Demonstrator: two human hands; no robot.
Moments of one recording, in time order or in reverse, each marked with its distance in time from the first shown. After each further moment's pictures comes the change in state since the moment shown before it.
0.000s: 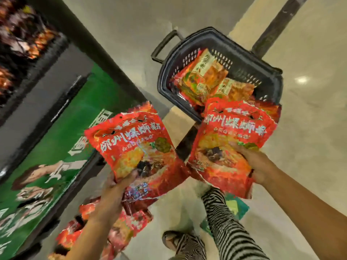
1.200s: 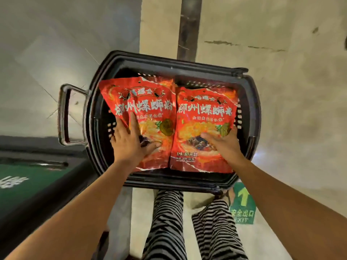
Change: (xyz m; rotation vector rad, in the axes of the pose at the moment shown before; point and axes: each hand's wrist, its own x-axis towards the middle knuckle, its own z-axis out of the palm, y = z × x) left_hand 0.341 0.131 0.336 1.832 -0.425 0.690; right_hand 0.229 -0.112 0.009 -0.118 0.509 -0.044
